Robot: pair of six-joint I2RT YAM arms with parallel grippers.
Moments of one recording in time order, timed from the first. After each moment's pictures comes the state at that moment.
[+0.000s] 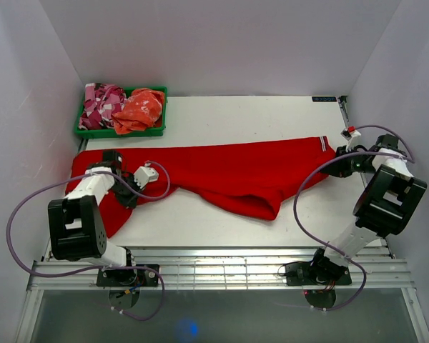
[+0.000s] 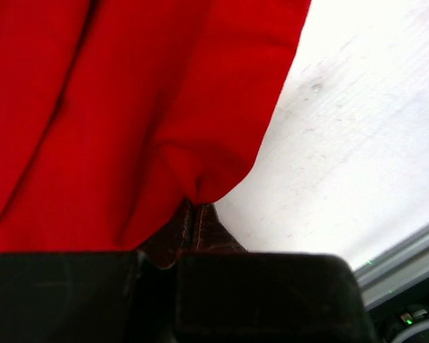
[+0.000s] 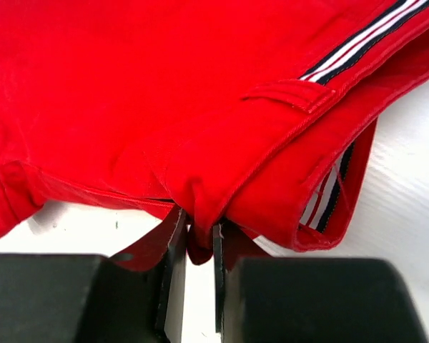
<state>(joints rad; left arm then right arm) 0.11 1.47 0.83 -0.77 0.29 0.97 -0.50 1.73 1.15 -0.71 -0.94 -0.76</state>
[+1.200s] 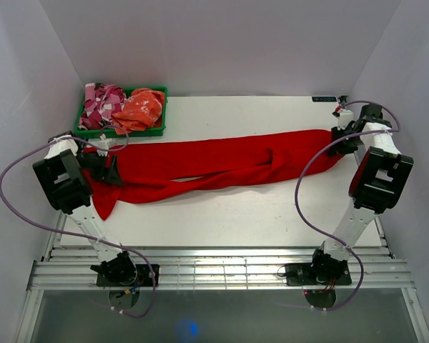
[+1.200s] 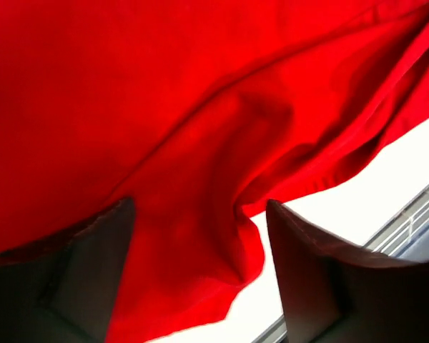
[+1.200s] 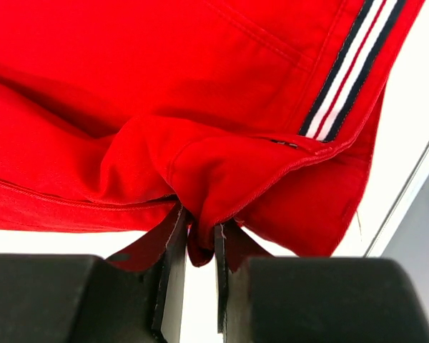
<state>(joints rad) 0.48 2.09 1.54 -1.16 0.62 0.88 -0.33 1.97 1.55 -0.73 -0.40 -0.53</state>
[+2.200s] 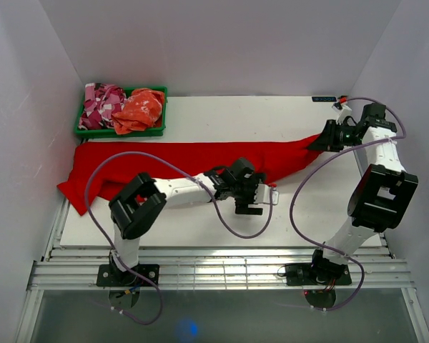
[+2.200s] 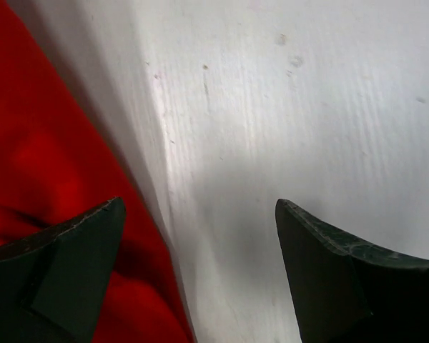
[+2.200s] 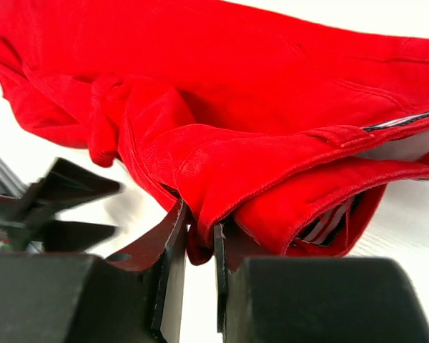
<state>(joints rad) -0.97 1.88 1.25 -0.16 0.35 0.77 -0.30 1.73 1.45 -0.83 -0.90 -0.31</state>
